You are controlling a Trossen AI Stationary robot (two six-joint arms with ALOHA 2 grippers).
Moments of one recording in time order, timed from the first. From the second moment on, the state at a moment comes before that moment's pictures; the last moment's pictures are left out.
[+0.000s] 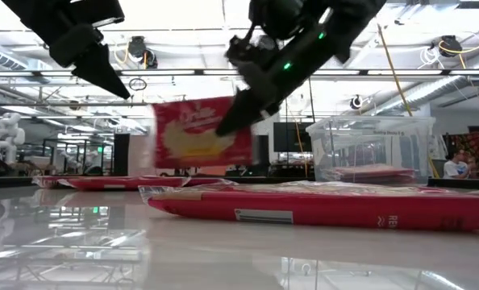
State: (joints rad) left arm -0.34 1.11 0.73 -0.63 -0.73 -0.42; right arm 0.01 1.78 1.07 0.03 0.18 0.02
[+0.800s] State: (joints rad) left arm -0.30 1.11 0.59 -0.18 -0.70 -0.28; right arm -0.03 1.10 0.74 -0.18 0.18 0.03
